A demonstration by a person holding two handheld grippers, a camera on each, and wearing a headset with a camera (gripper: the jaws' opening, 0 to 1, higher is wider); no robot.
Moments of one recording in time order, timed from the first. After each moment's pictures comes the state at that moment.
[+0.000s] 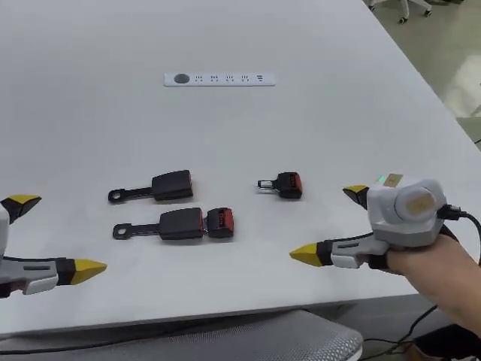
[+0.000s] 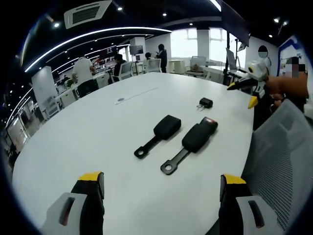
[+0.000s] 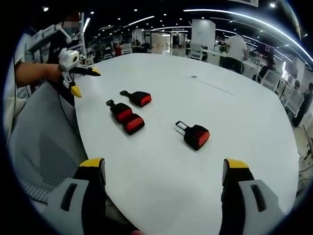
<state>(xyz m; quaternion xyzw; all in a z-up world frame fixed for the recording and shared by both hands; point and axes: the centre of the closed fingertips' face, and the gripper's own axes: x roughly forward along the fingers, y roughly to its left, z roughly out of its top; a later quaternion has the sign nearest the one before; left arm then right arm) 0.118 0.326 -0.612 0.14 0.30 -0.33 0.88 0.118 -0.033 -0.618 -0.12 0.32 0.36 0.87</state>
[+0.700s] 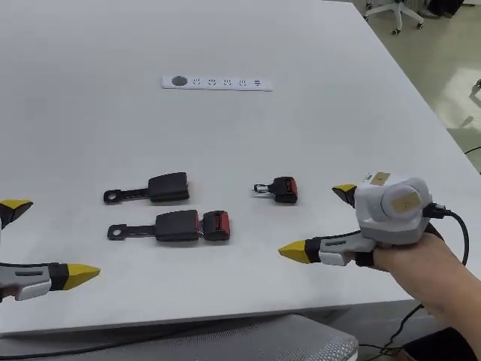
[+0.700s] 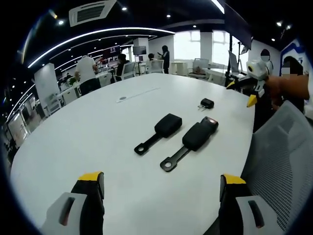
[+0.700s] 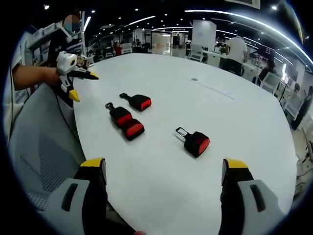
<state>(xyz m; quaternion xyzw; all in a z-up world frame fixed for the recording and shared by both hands) 0.113 0.329 -0.617 0.13 0.30 -0.32 0.89 0.126 -0.024 -0.610 -0.13 0.31 0.35 0.87</state>
